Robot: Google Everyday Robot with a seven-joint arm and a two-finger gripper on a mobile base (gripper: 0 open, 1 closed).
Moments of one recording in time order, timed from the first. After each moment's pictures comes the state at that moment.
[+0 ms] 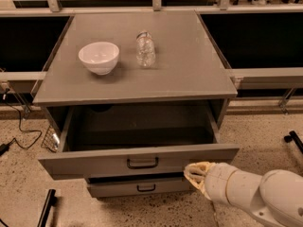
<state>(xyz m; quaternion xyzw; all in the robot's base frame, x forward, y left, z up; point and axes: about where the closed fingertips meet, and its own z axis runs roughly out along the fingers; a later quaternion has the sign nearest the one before) 0.415 -0.127 0.667 -0.52 0.74 0.05 0.43</state>
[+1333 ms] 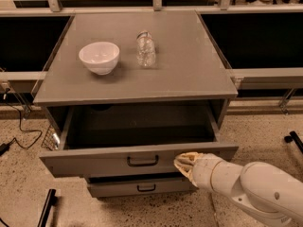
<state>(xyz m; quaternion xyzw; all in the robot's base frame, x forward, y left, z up) 0.461 -0.105 0.652 -0.51 0.72 0.04 0.46</state>
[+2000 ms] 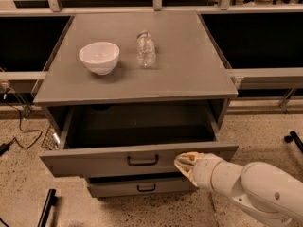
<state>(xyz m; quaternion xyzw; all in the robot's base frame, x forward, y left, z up) 0.461 -0.105 0.651 -0.51 0.72 0.04 0.46</state>
